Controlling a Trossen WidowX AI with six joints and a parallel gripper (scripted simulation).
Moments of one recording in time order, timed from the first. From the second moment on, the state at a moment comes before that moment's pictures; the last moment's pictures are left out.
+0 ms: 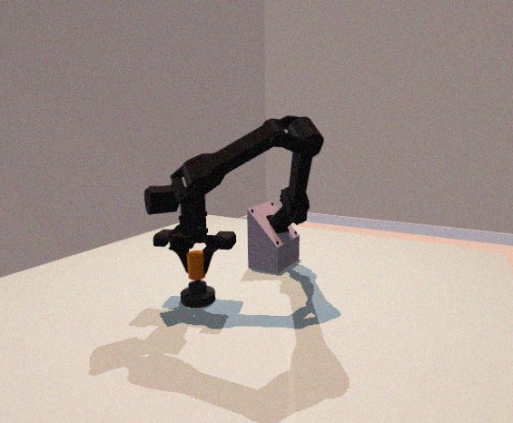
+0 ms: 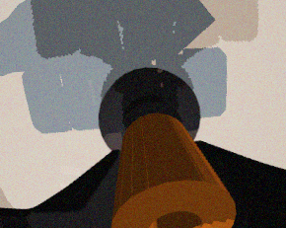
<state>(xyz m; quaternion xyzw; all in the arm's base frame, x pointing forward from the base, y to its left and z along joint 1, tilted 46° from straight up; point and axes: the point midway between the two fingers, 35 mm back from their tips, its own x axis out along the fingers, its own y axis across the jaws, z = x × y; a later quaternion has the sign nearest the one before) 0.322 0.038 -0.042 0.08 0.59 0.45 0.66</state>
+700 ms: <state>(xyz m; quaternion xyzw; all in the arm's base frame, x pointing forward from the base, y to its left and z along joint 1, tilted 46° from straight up) 0.325 0.037 -0.040 0.02 0.54 0.51 0.67</state>
